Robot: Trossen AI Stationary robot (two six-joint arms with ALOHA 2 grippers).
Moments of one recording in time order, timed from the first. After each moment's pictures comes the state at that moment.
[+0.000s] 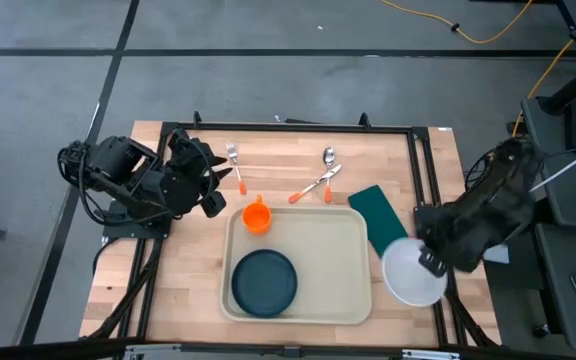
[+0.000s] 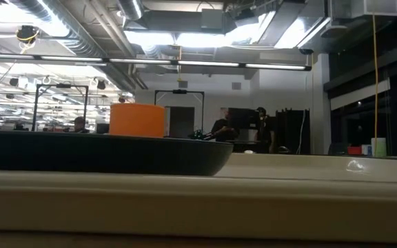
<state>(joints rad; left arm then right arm) -0.40 1.47 2.08 -1.57 -0.84 -0.67 0.85 1.17 1.47 -1.57 0.15 1.50</state>
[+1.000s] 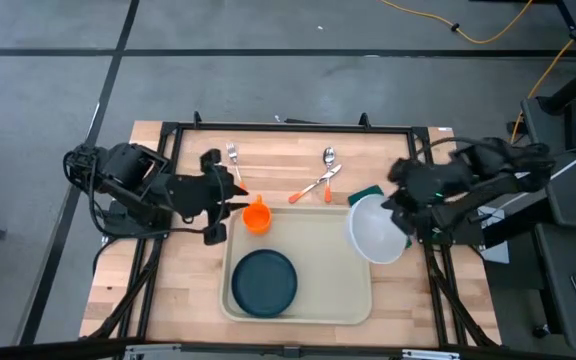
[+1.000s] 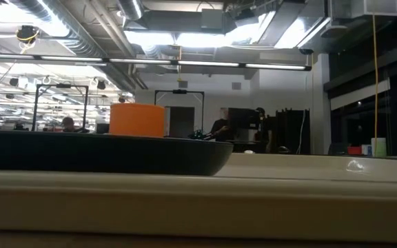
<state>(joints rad) -0.40 1.51 2.08 -1.35 -0.50 -0.33 0.30 1.27 1.75 -1.48 0.16 0.78</state>
